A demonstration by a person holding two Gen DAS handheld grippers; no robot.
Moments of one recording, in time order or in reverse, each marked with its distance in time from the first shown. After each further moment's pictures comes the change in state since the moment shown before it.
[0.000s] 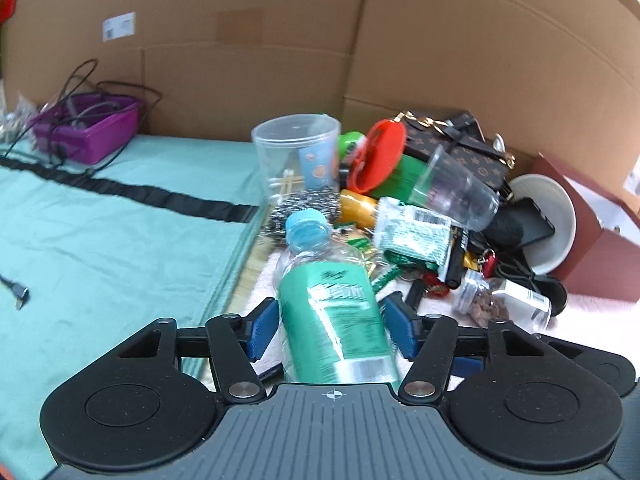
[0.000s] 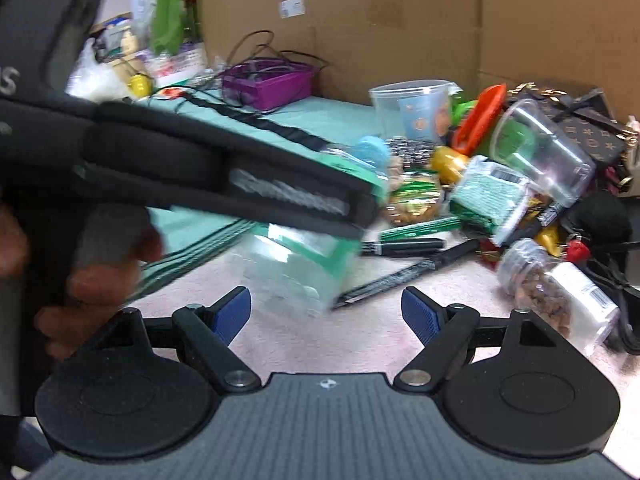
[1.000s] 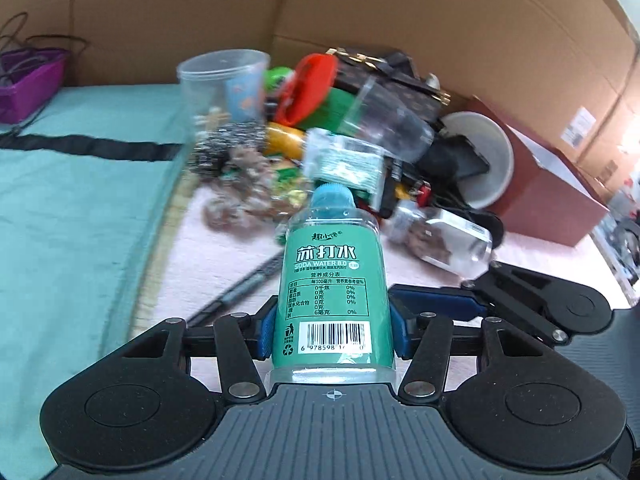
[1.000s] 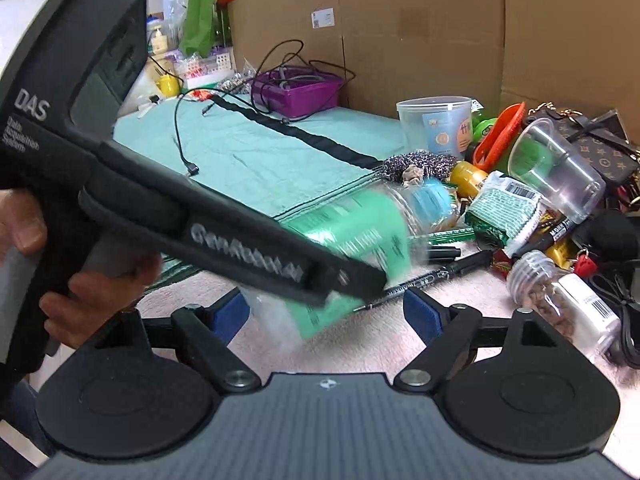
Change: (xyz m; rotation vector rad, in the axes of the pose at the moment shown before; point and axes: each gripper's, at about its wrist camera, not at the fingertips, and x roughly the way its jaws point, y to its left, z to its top) left arm 0.019 -0.016 -0.023 0.097 0.172 -0.251; right arm -0.009 0.001 -0.017 -0.069 -0.041 0.094
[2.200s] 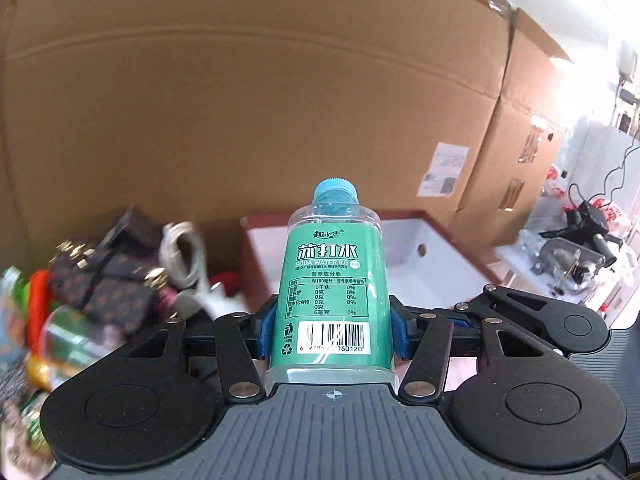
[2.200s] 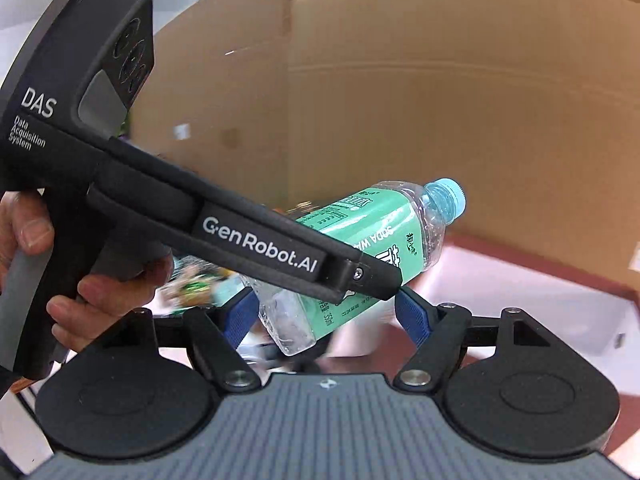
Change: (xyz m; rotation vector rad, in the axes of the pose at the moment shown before) left arm 0.063 -0.253 0.141 0.258 -0.161 -0.162; right arm -0.173 -0.176 0.010 0.070 -0.244 -0.282
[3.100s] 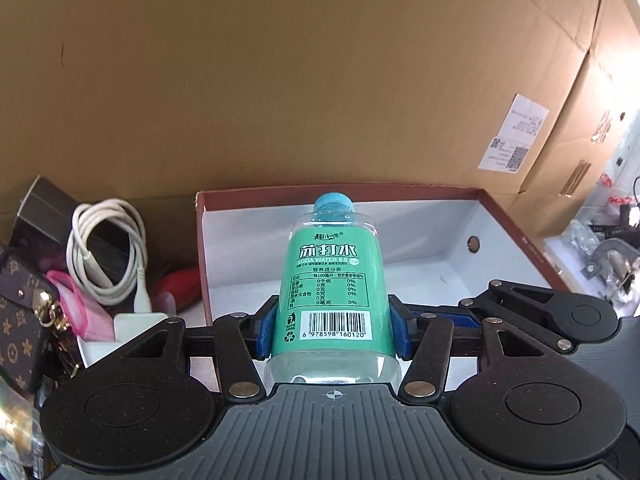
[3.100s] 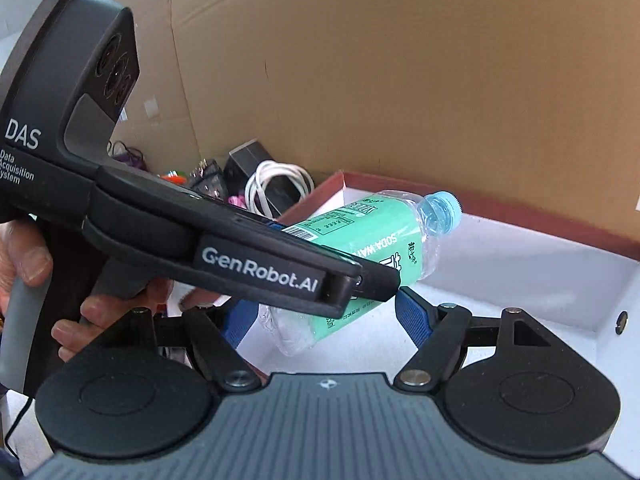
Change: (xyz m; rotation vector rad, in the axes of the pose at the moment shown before) left arm 0.152 0.008 0.013 -0.047 0.145 0.076; right arm 0.085 -0.138 -0.009 0.117 0.176 0.058
